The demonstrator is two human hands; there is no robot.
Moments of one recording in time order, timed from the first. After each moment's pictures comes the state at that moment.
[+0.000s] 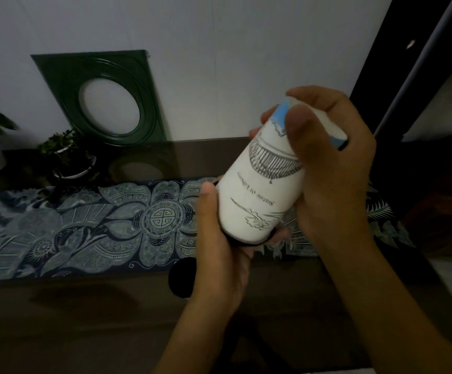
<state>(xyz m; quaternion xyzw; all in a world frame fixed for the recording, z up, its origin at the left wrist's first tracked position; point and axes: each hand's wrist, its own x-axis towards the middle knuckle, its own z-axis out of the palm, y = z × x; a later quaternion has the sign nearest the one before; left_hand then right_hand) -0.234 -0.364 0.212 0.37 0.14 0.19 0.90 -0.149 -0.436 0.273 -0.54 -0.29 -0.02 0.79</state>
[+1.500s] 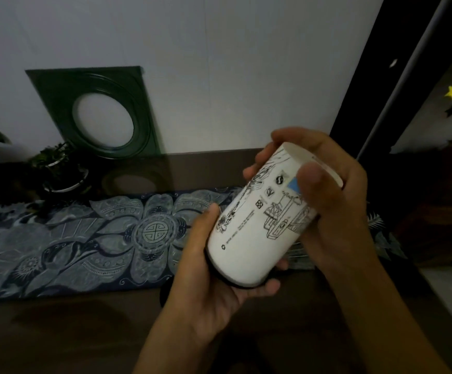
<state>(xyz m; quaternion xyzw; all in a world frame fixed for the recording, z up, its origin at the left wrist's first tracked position) -0.250 -0.355 0.229 0.32 0.15 -0.03 0.93 -0.146 -0.458 0.266 -0.46 -0.35 0.10 0.81</state>
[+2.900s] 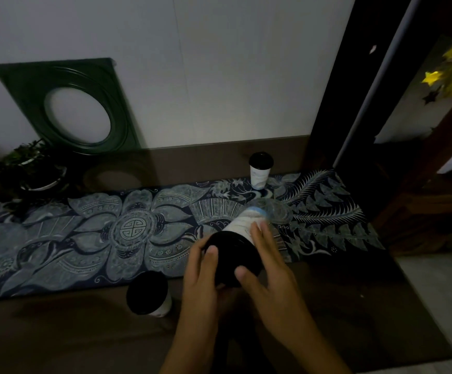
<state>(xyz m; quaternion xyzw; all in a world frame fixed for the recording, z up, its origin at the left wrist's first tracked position) -0.209 -0.415 0.133 0.49 0.31 0.21 0.78 -0.154 -0.527 0.121 -0.80 -0.27 0.16 0.52</state>
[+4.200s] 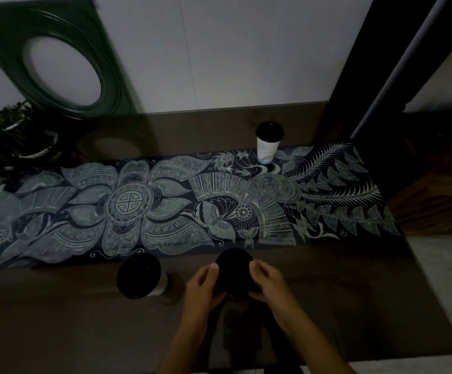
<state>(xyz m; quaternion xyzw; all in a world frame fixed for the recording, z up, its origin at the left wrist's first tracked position) -0.200 -0.397 -0.038 0.49 0.46 0.06 0.74 -0.111 -0.523 -0.005 -0.68 0.06 0.43 0.59</state>
